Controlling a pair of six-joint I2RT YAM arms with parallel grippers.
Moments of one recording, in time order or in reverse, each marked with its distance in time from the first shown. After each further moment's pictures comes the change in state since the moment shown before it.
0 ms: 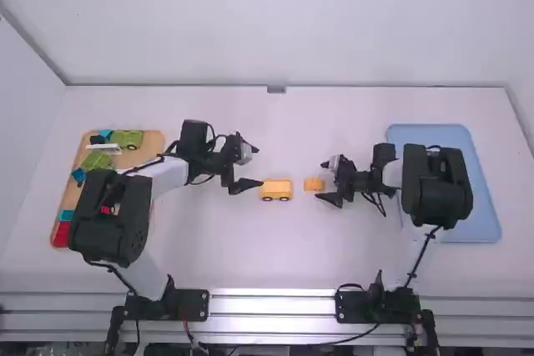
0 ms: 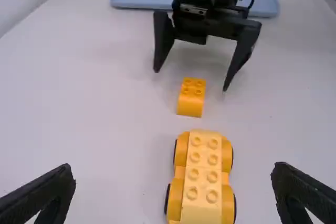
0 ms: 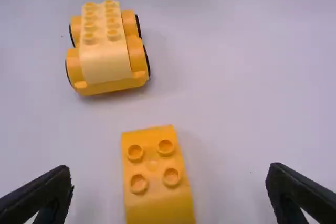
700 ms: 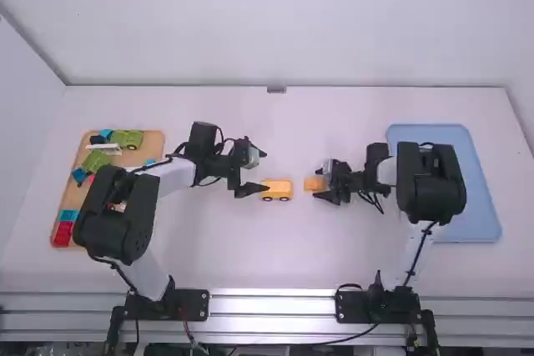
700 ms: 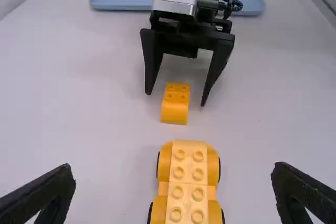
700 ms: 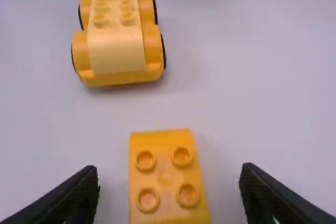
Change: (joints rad) left arm -0.051 0.021 0.000 0.023 0.000 0.000; right arm 0.037 0.019 0.017 -0.056 0.062 -0.058
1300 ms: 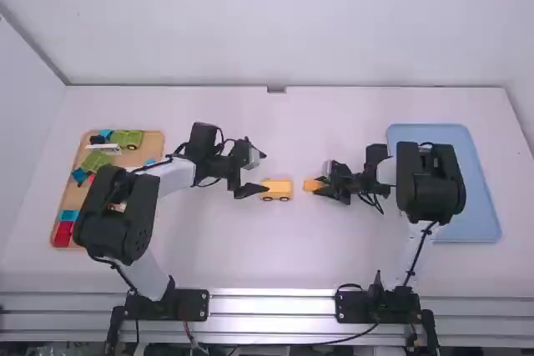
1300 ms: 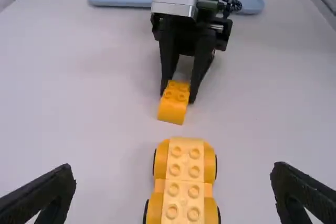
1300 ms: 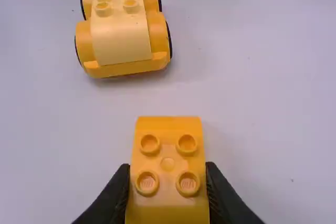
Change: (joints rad) left arm -0.004 0.003 0.000 -0.012 -0.014 0.000; right arm 0.008 0.002 0.008 -0.062 0.014 0.001
